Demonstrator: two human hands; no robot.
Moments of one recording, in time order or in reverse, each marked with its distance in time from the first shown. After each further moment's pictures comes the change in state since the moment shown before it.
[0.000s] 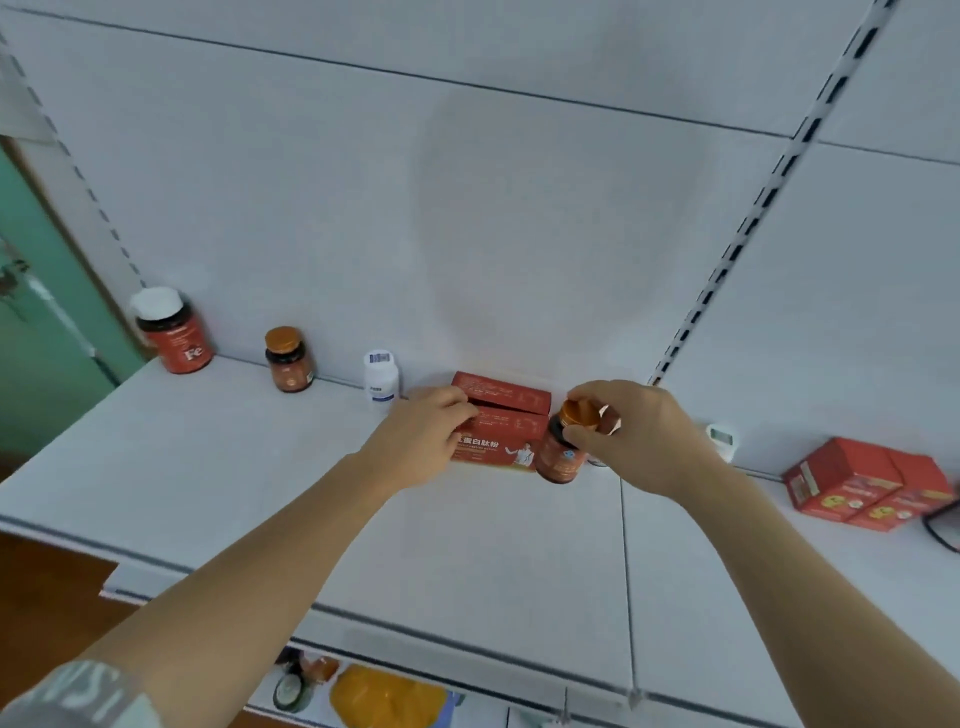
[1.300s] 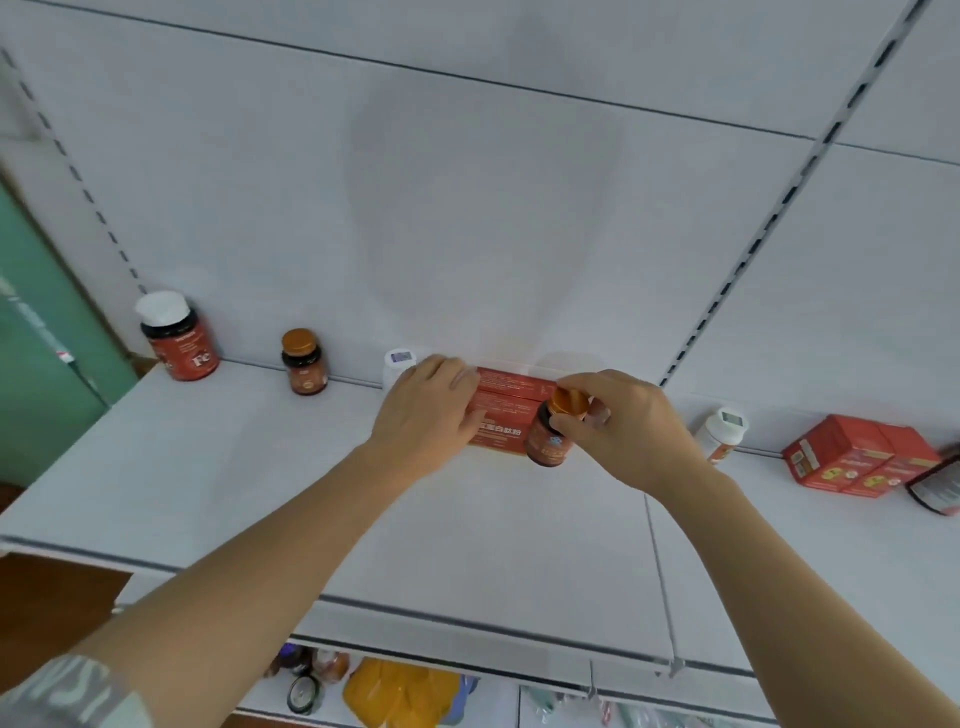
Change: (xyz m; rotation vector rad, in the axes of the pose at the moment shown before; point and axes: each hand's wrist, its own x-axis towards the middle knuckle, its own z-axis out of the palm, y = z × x) left_hand -0.009 -0.010 -0.034 0.213 0.200 0.089; right_hand -0.006 -0.051 0.028 -0.003 0.168 -0.003
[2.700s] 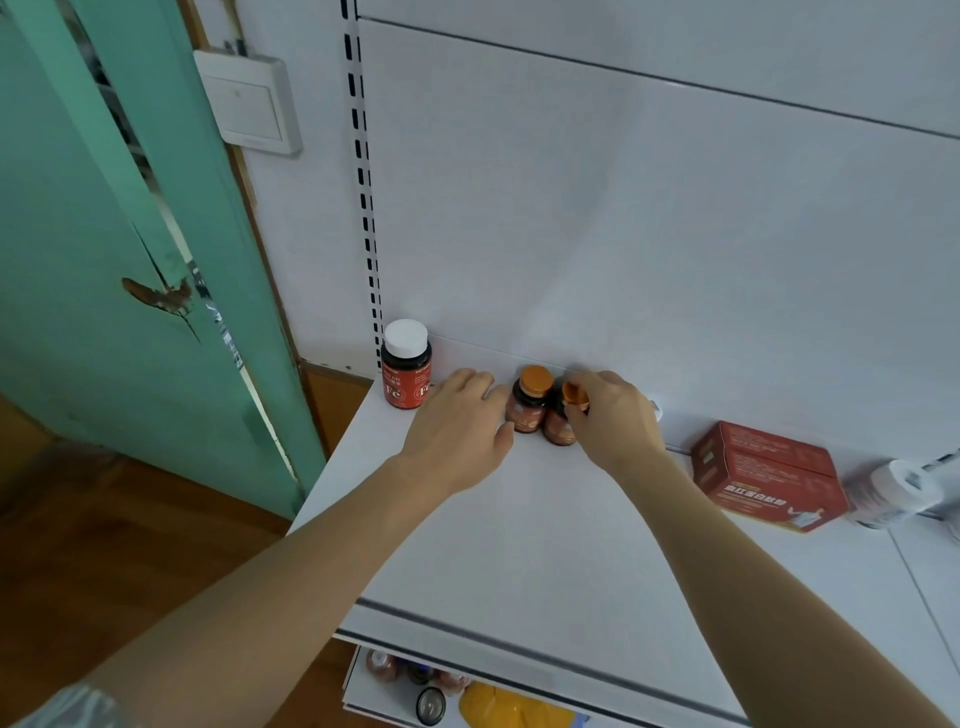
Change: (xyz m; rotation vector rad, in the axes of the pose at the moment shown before) left_hand -0.085 -0.244 -0.051 -0.028 -0.178 -0.174; right_hand 0.144 -0.213 0.199 -0.185 -0.023 0.110
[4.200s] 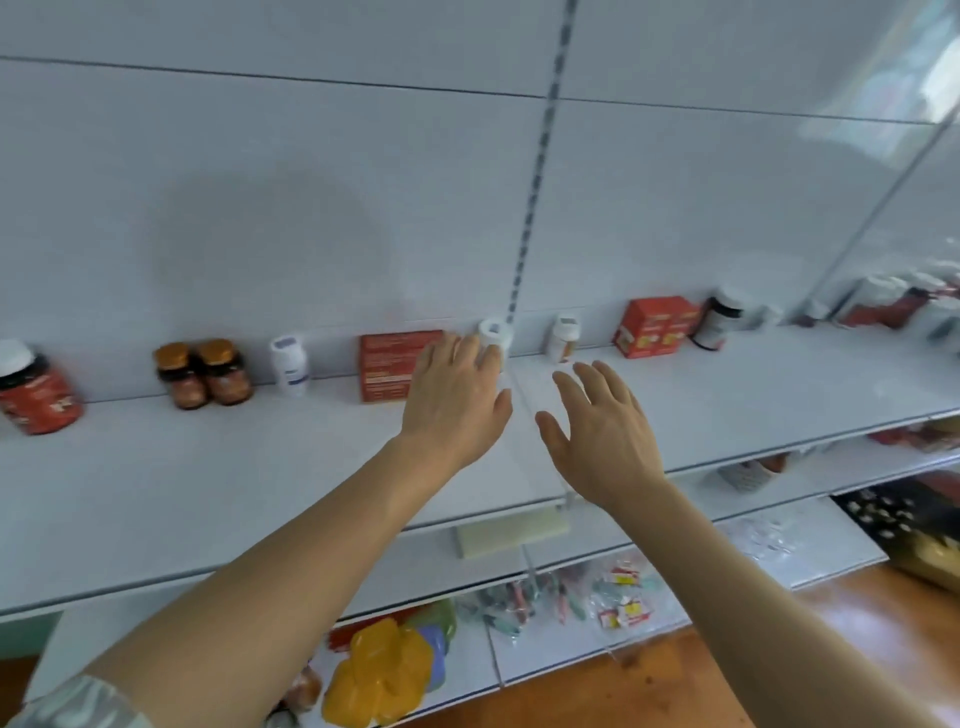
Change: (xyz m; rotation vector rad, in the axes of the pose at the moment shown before) left_hand -0.027 0.391 0.000 -0.027 0.132 0.370; right_hand -0.301 0.255 -0.159 -0.277 0.193 0.280
